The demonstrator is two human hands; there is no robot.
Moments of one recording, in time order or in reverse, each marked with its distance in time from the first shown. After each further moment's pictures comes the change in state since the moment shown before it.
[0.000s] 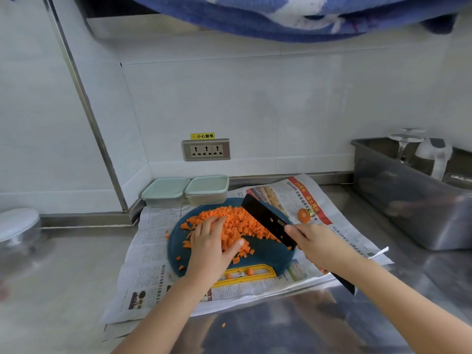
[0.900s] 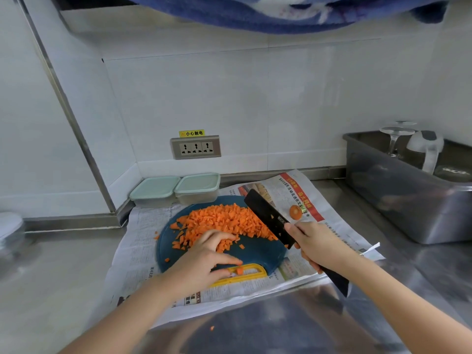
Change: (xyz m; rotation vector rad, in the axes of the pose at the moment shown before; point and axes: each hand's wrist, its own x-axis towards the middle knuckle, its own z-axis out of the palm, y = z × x) left_hand -0.003 -0.012 -0.015 -0.011 -0.403 0.505; right_hand -0.001 0.018 -0.005 0.120 -0.027 0.090
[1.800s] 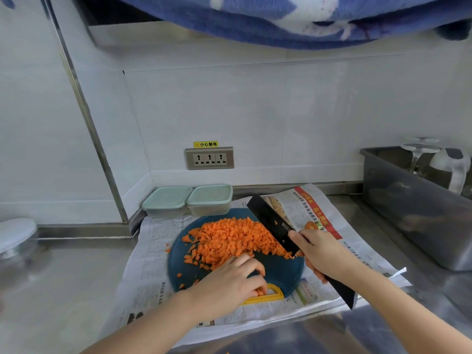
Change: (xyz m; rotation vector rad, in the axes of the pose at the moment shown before) left_hand 0.013 0.007 0.012 0.321 0.071 0.290; right_hand 0.021 -0.022 0.005 0.047 -0.025 -0.021
